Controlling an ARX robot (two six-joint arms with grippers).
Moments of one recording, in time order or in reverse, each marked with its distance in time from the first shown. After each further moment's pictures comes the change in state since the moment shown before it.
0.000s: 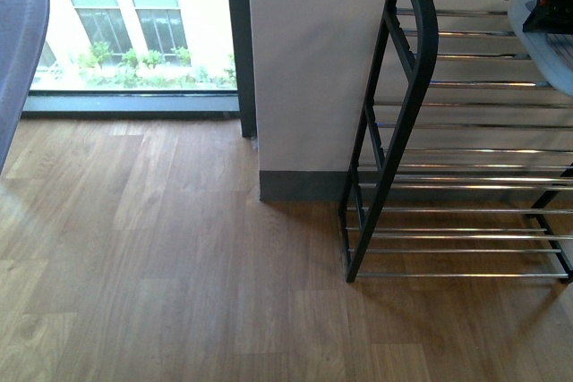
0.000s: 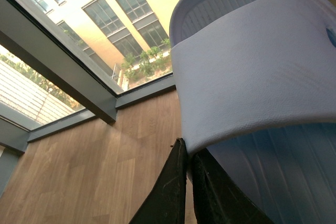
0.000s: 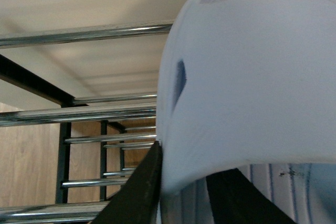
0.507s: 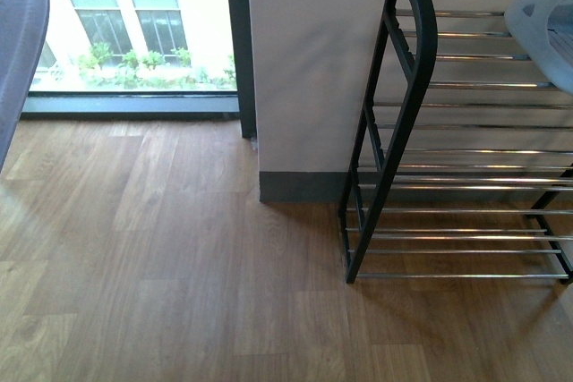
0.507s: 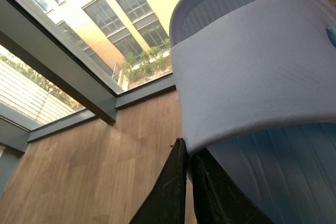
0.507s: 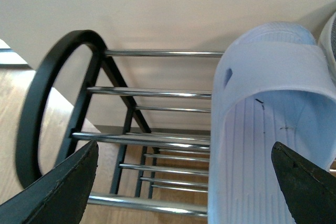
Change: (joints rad) left arm 0.000 0.000 0.000 0.000 0.000 0.000; right arm 0.000 -0.383 -0.455 0.293 -0.196 -0.029
